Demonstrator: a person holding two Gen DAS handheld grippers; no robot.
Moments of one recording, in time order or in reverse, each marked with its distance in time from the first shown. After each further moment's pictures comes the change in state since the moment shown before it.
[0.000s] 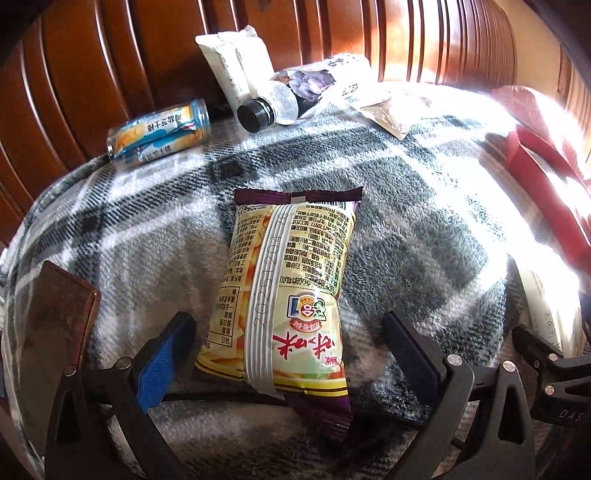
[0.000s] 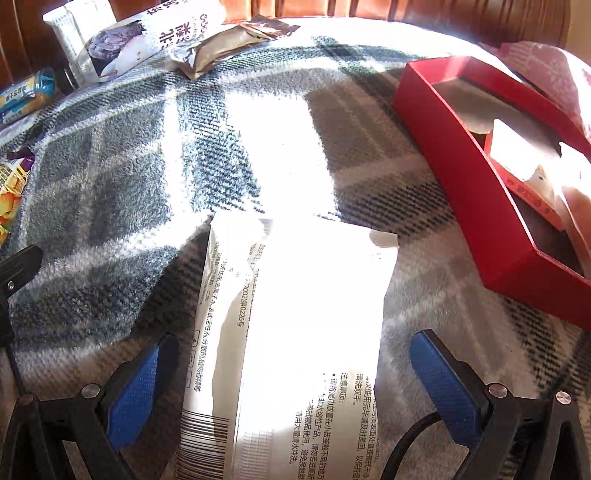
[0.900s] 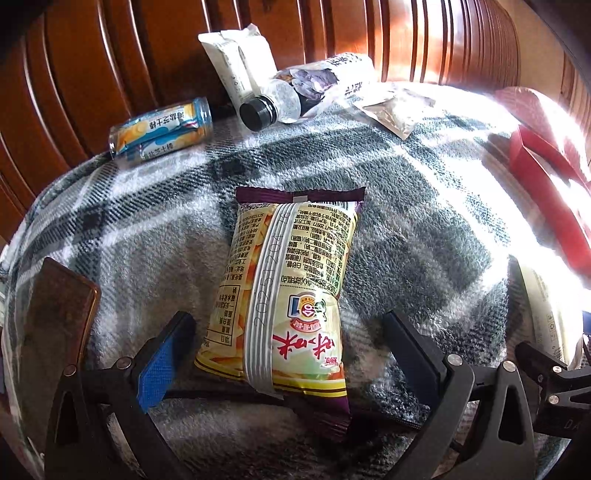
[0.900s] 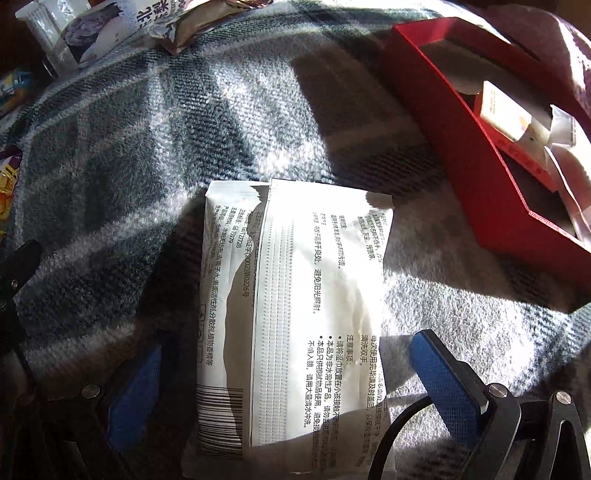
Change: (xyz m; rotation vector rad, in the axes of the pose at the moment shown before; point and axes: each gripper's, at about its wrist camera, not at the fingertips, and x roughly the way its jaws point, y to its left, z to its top) left arm 0.000 0.001 0.000 -0.014 0.006 0.003; right arm -0.005 0.007 0.003 0.069 0.143 -0.012
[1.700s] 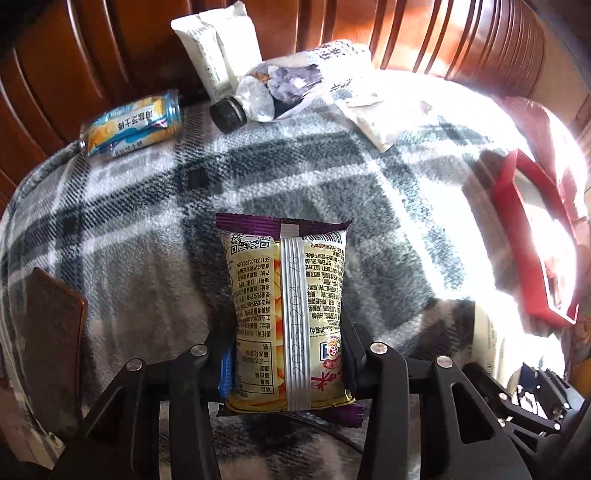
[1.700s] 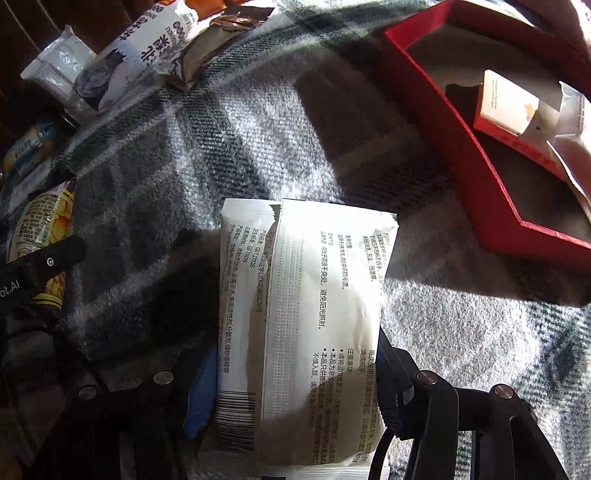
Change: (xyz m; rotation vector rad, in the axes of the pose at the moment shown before) left arm -0.020 -0.026 0.071 -0.111 0.203 -0.135; right arm -0.032 -0.030 0.028 0.152 0.029 0.201
